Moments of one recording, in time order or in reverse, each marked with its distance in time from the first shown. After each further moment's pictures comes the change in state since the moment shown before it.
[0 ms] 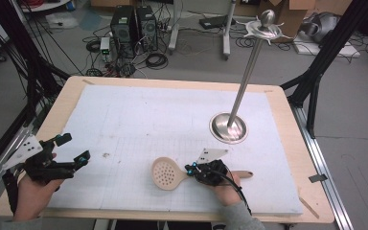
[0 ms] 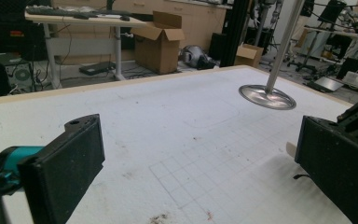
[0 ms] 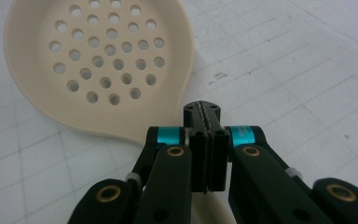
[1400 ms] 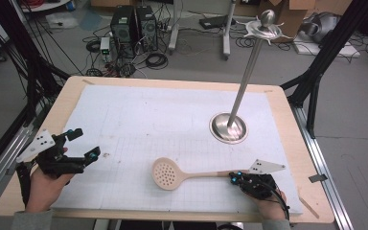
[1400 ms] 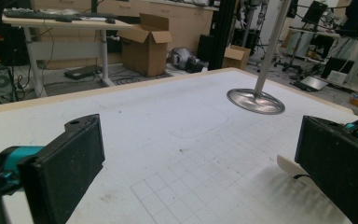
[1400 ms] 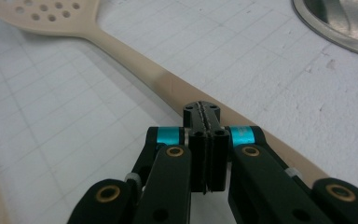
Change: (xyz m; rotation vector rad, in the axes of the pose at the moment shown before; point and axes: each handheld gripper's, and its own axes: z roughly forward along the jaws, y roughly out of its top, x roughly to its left) left arm -0.006 0.004 0.025 -0.007 -0.052 0.010; right arm -0.030 -0.082 -0.098 -0.029 -0.149 0.179
